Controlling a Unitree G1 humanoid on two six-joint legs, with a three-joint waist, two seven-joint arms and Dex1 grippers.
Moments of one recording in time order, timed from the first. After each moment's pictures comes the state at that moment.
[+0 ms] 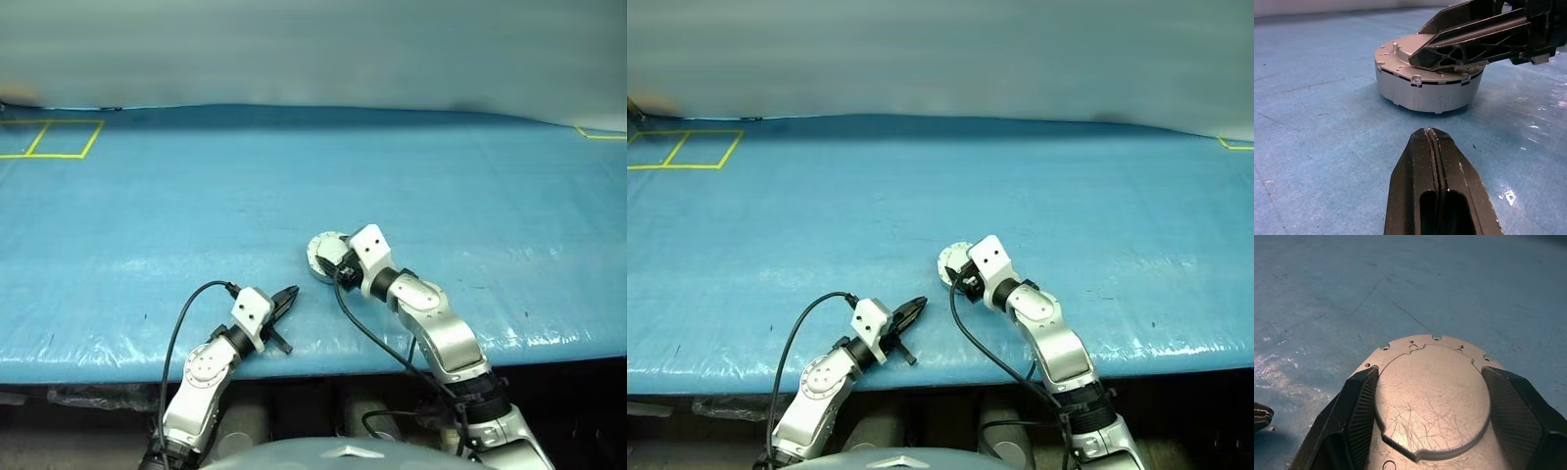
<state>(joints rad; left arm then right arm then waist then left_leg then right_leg) 0.14 0.20 -0.25 0.05 -0.08 -0.23 -0.52 -0.18 -0.26 0.22 -0.19 0.08 0.52 0.41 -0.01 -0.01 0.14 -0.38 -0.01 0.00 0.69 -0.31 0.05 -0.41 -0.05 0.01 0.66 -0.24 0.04</state>
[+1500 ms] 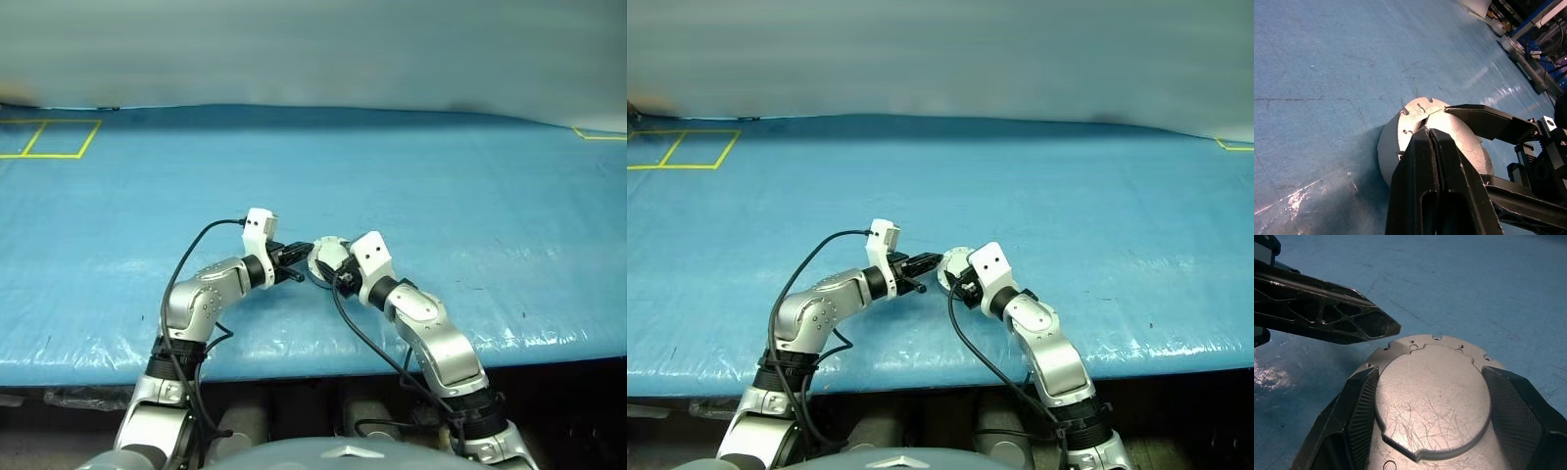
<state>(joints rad) -0.35 0.17 -0.07 -0.02 -0.53 0.85 -0.46 -0.10 -0.21 0.23 -0.23 0.06 0.48 0.39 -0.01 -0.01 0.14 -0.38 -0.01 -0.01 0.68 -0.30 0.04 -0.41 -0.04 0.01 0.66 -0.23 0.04</state>
